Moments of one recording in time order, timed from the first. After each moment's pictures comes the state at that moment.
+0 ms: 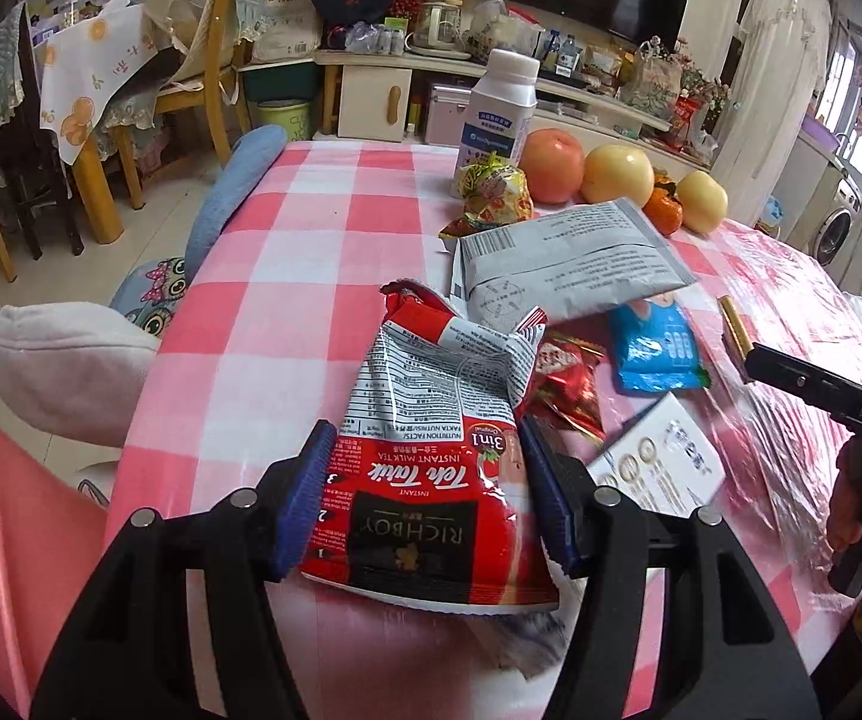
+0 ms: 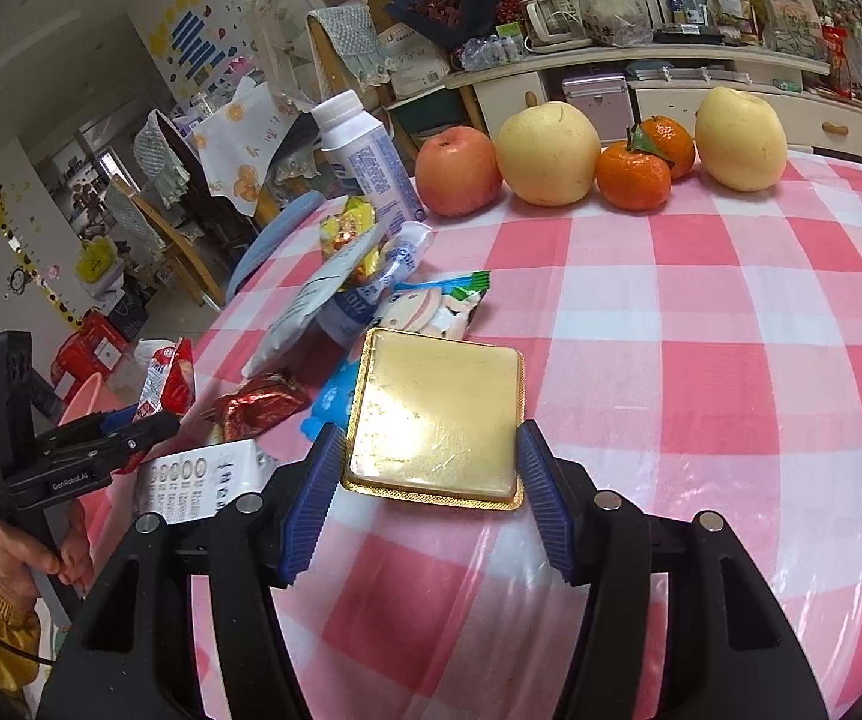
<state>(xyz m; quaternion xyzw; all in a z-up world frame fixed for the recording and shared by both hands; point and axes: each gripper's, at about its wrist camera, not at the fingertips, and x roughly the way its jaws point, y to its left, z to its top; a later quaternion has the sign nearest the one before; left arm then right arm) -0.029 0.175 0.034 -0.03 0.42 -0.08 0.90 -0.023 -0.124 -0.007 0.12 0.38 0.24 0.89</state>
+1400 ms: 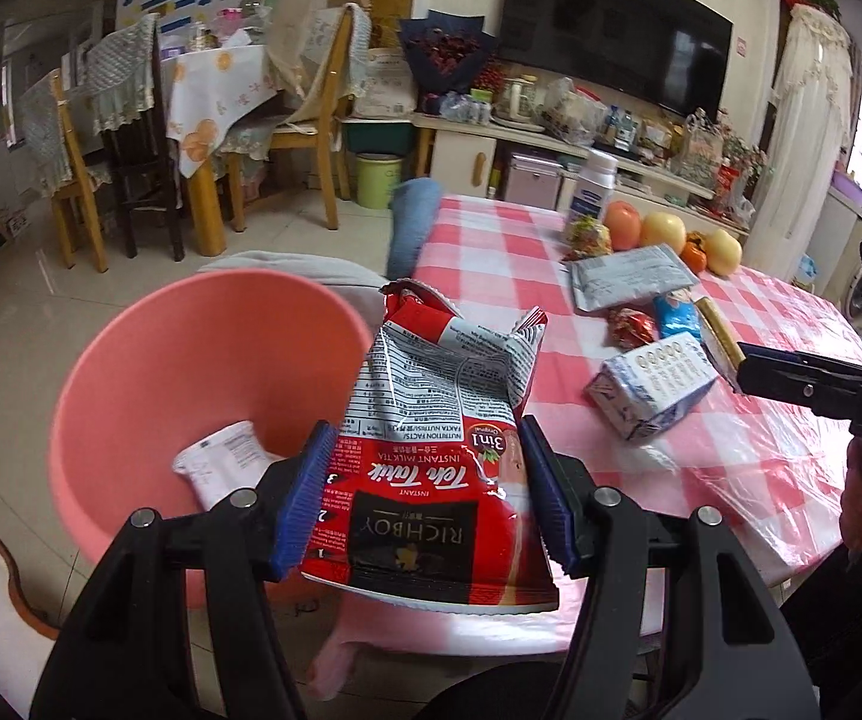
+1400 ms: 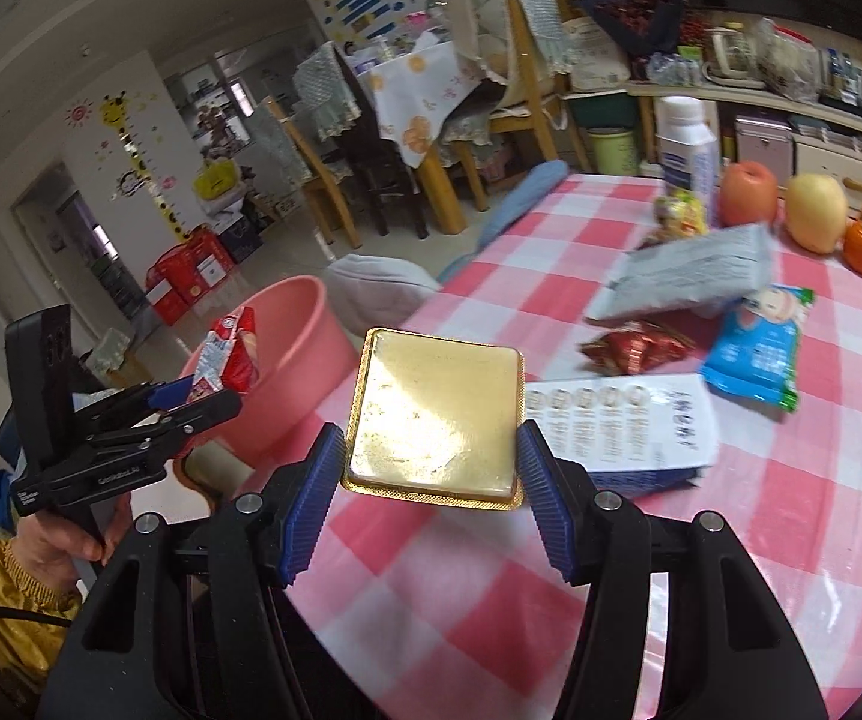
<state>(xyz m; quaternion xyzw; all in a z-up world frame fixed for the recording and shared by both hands) -0.191 0.298 0.081 -0.05 0.35 0.01 0.94 -0.138 0.056 0.058 0.04 0.35 0.39 0.85</state>
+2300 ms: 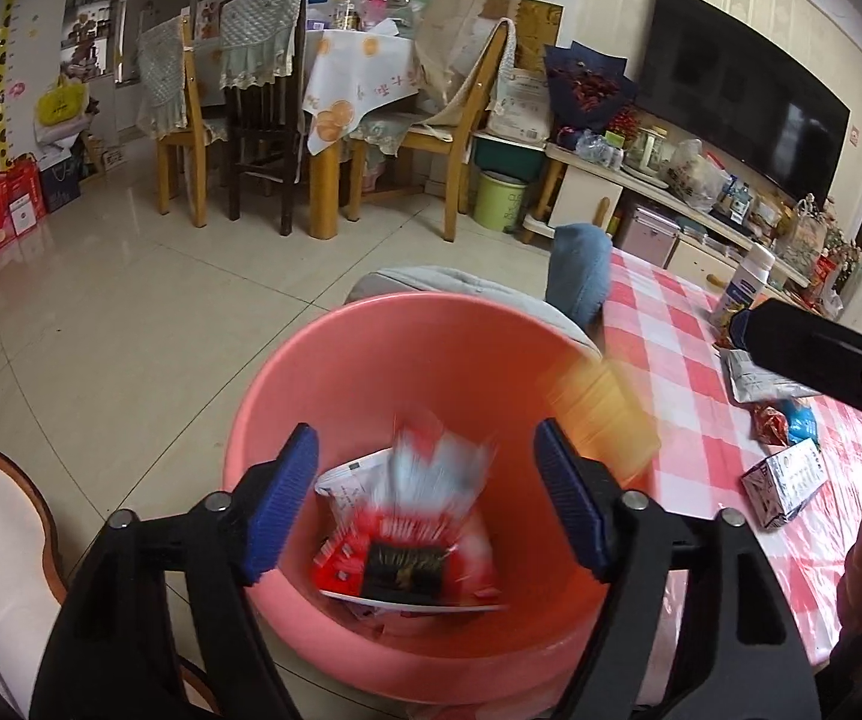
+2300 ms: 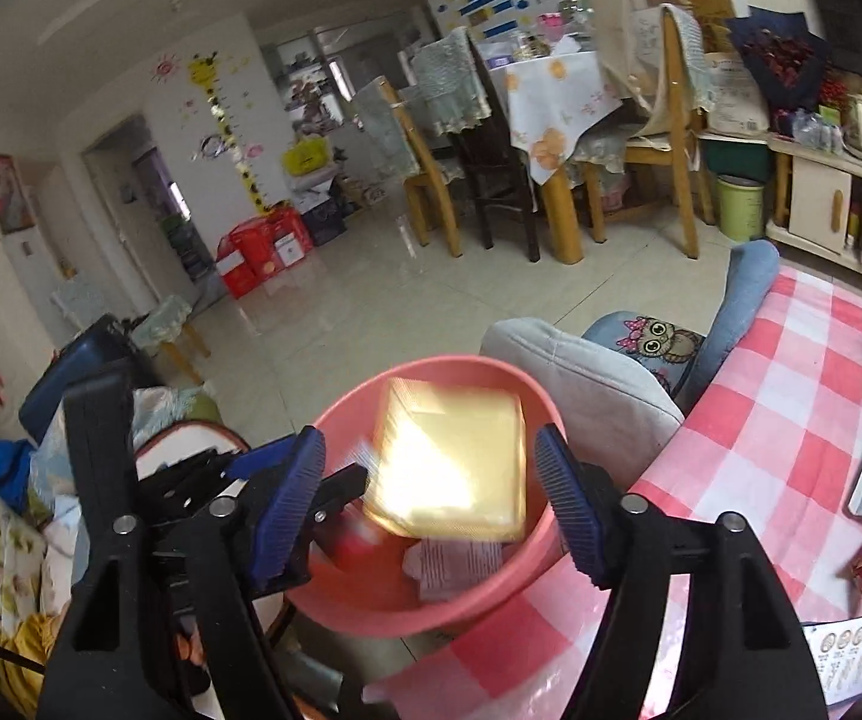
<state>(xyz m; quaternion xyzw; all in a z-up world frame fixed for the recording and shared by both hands) -0.179 0.418 0.077 -0.12 0.33 0.13 0.93 -0.118 0.265 0.101 0.02 0.31 0.47 0.83</state>
